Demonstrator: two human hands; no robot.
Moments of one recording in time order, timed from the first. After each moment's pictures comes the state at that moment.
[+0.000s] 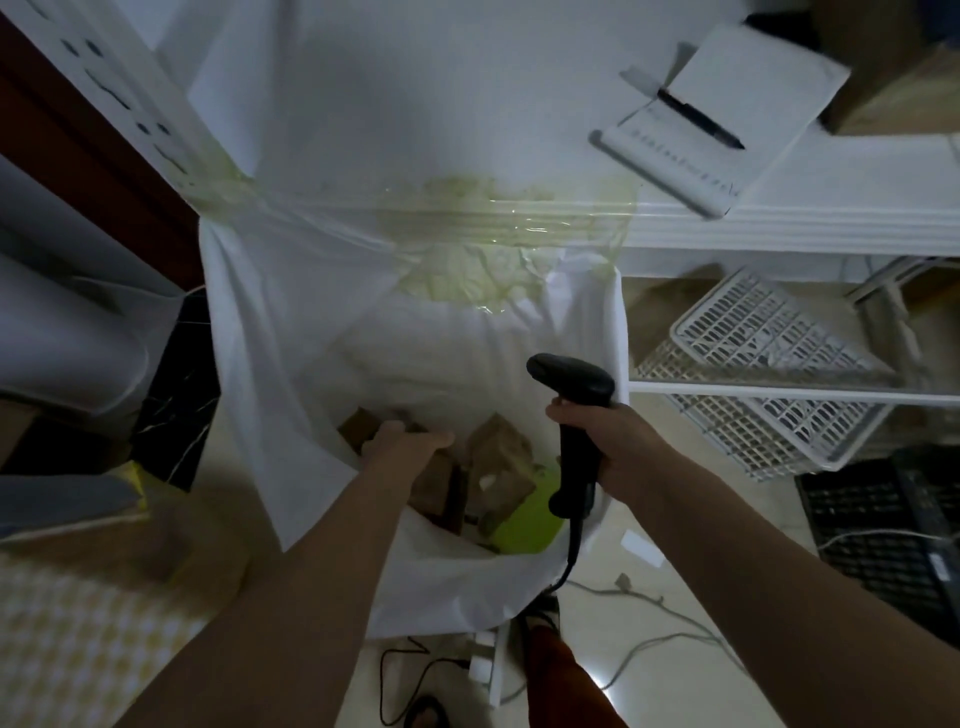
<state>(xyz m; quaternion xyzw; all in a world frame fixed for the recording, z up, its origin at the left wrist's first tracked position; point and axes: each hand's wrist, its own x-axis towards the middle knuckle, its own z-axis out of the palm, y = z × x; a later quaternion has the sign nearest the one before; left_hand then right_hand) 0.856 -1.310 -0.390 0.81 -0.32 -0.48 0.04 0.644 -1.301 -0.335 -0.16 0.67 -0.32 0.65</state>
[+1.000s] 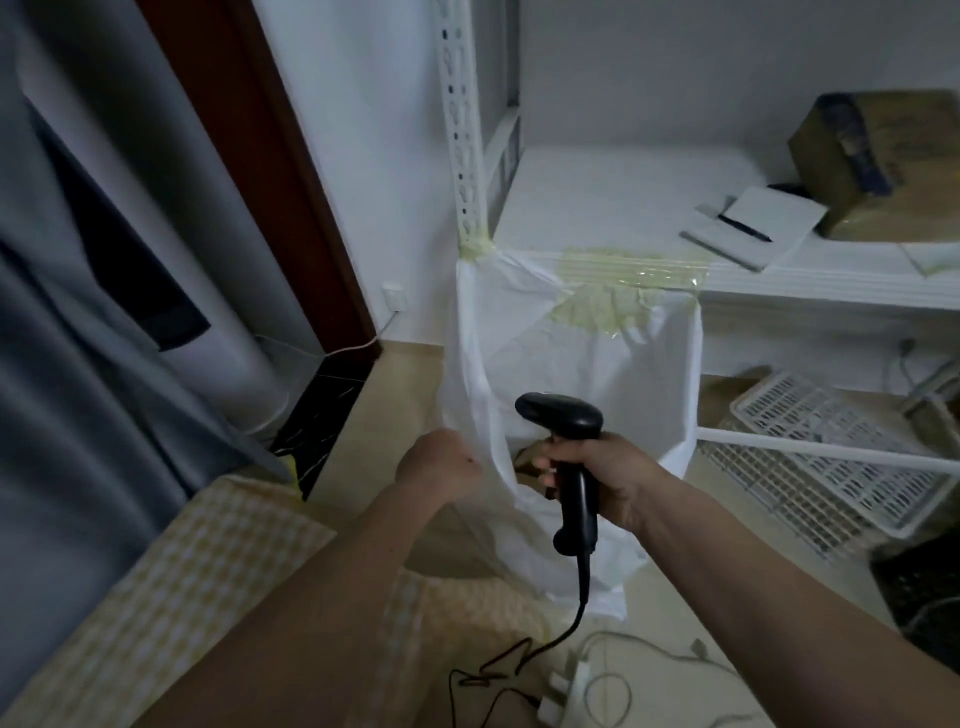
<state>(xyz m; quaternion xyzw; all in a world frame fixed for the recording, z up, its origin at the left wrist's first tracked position) 1.001 -1.080 -0.225 0.76 -0.58 -0.29 0.02 0.814 -1.081 -0.213 -0.30 0.53 -0.30 0.73</state>
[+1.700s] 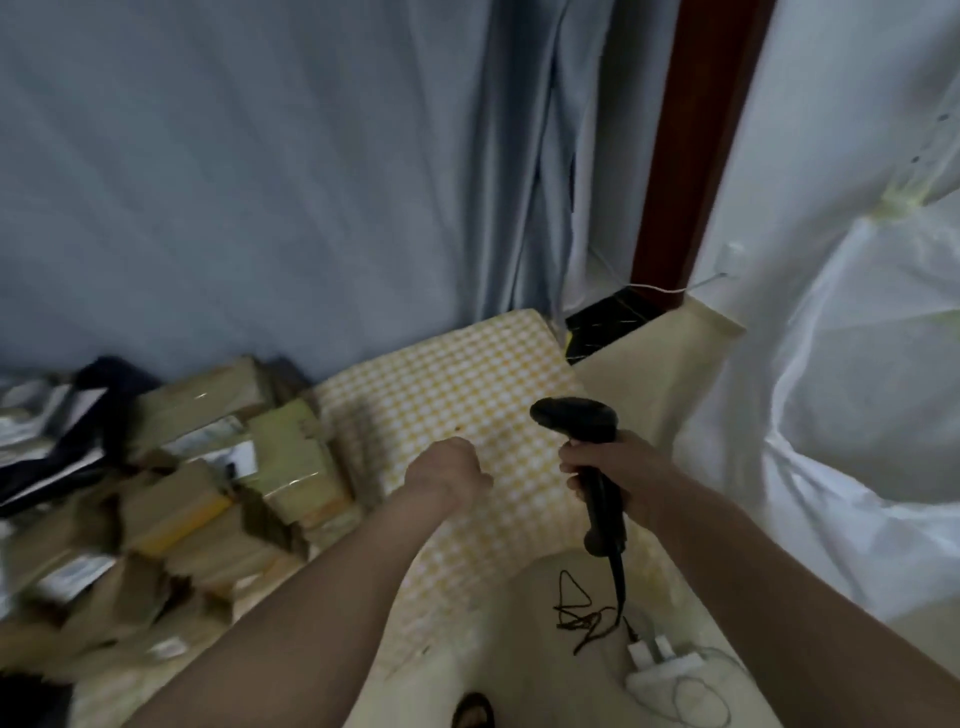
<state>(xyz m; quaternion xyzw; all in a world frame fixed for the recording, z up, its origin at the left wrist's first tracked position) 1.055 -0.694 -0.227 0.93 -0.25 -0.26 0.01 0.919 -0.836 -0.209 -0.53 0.36 0.00 0.77</state>
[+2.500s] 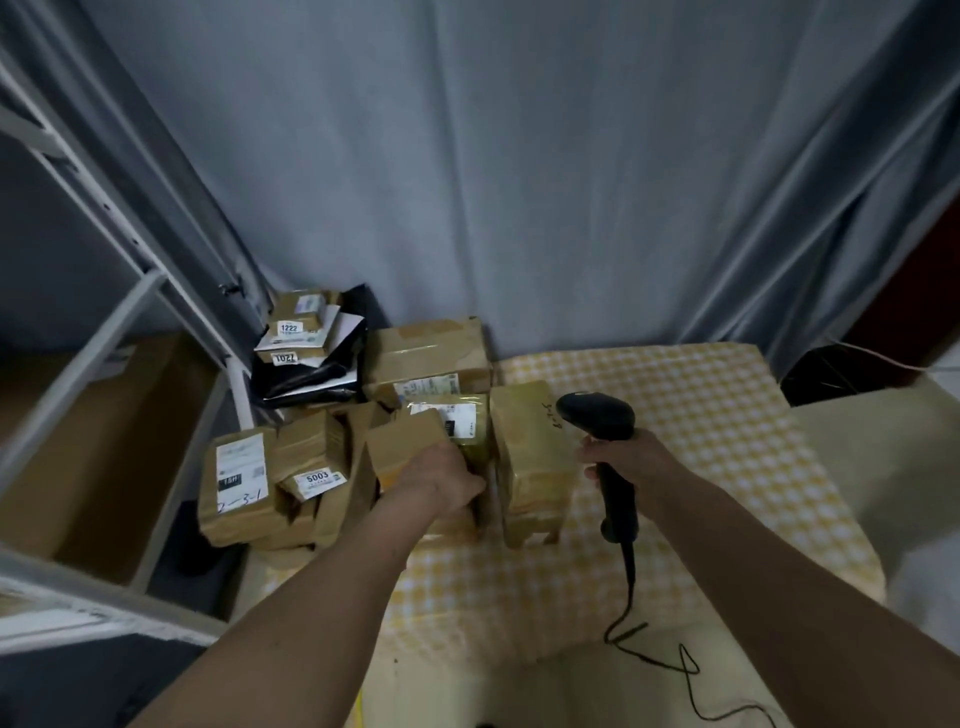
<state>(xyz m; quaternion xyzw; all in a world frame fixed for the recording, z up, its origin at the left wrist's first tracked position) 1.218 -0.389 -0.228 0.96 -0.05 -0.26 0.08 1.157 -0.601 -0.238 -0.63 0.33 0.09 0.70</state>
